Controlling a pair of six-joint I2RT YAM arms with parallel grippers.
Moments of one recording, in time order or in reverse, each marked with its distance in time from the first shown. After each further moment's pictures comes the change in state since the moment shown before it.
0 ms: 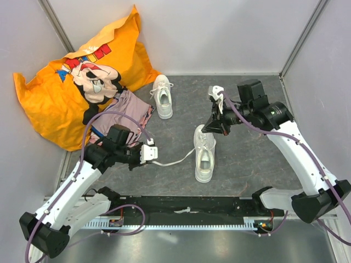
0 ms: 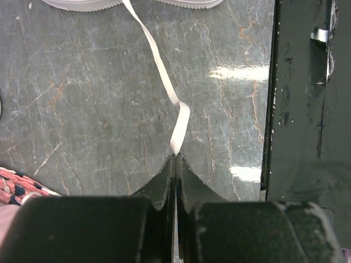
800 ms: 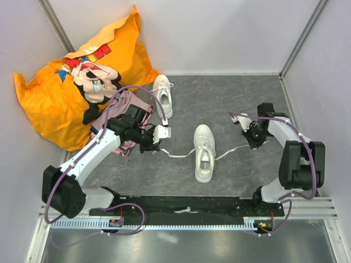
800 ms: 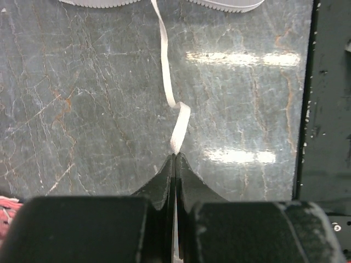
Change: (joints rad) left arm 0.018 0.461 0.227 0.039 0.014 0.044; right arm -0.500 0.319 -0.476 0.145 0.637 -0.451
